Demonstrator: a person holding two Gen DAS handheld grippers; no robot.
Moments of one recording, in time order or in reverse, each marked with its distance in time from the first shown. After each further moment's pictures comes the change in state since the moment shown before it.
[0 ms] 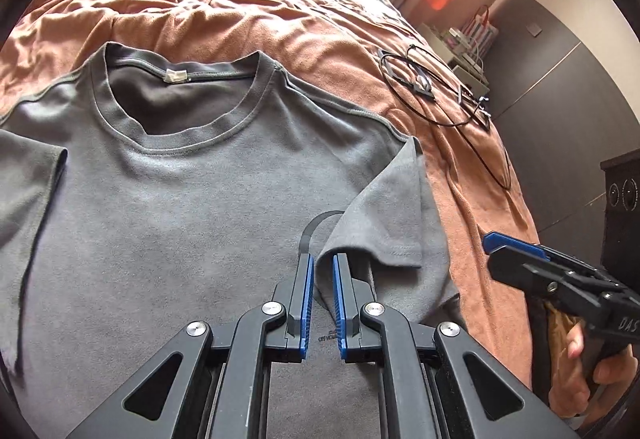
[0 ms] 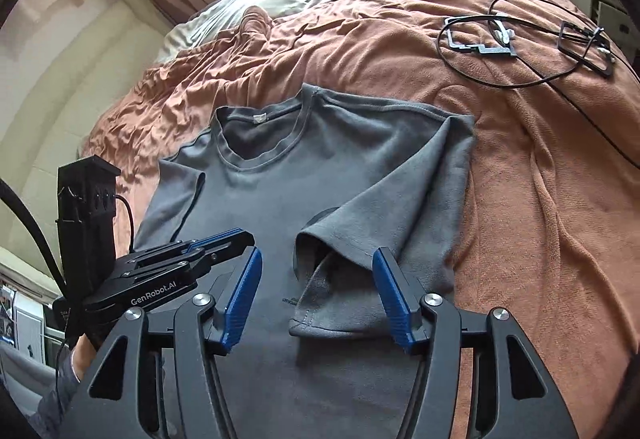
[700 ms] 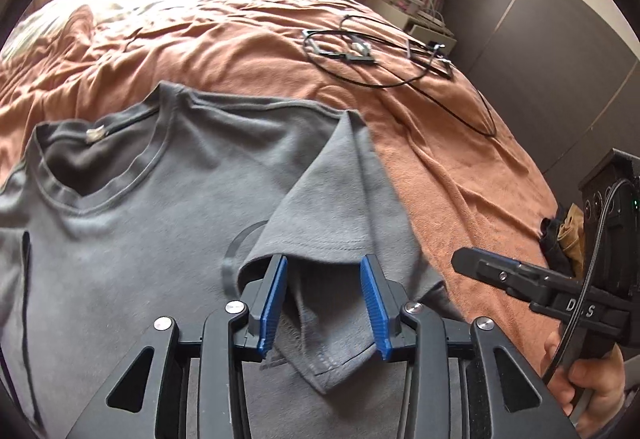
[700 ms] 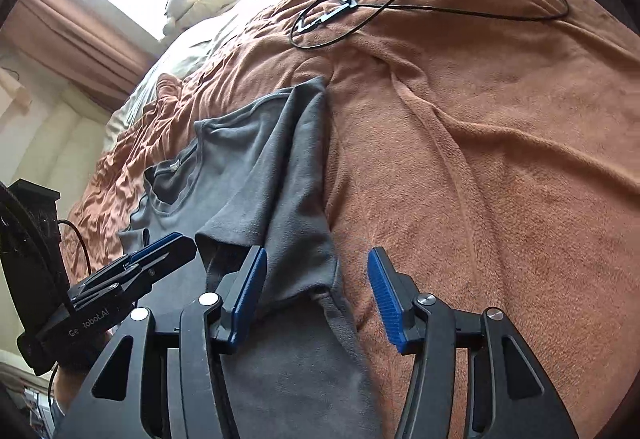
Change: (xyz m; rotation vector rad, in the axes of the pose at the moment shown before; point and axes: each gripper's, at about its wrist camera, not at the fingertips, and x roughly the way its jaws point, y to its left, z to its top) left arm 0.036 -0.075 -0.005 0.287 0.015 0.043; right arm -0.013 -0.083 -0.094 0.357 -0.157 -0.026
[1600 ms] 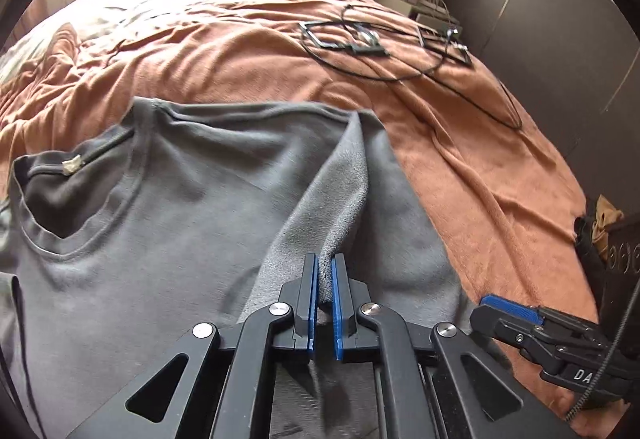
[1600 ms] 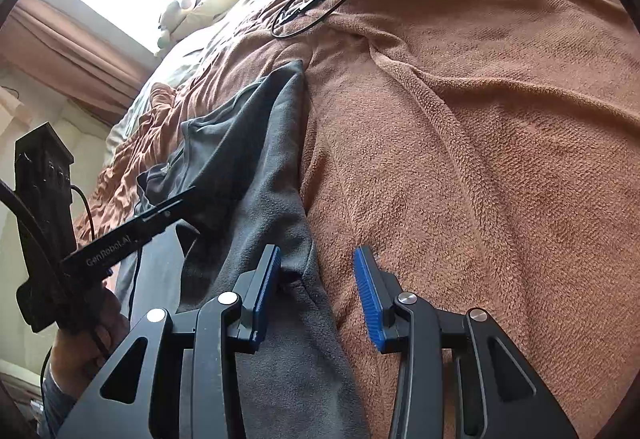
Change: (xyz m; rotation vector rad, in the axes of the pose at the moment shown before) left arm 0.041 0.006 0.021 0.042 -0.002 0.055; right arm 0.018 -0.014 -0.010 0.004 -0.013 0.016
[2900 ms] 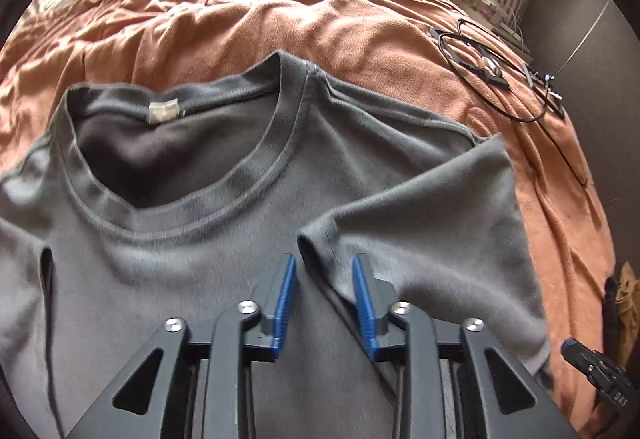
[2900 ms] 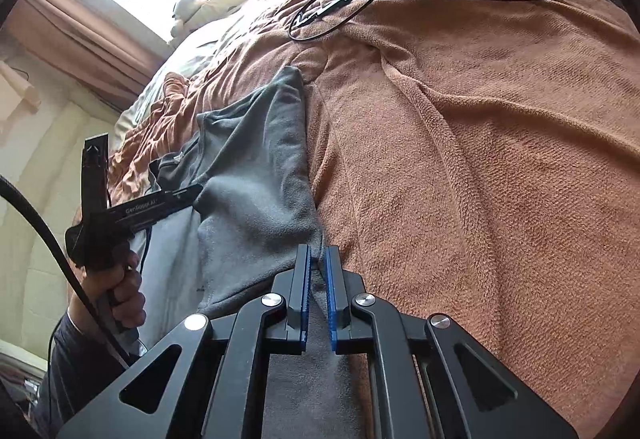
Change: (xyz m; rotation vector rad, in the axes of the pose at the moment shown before) left arm 0.005 0.096 -0.001 -0.234 0.064 0.083; right arm -0.027 0.003 0.002 -0.045 0.025 0.034
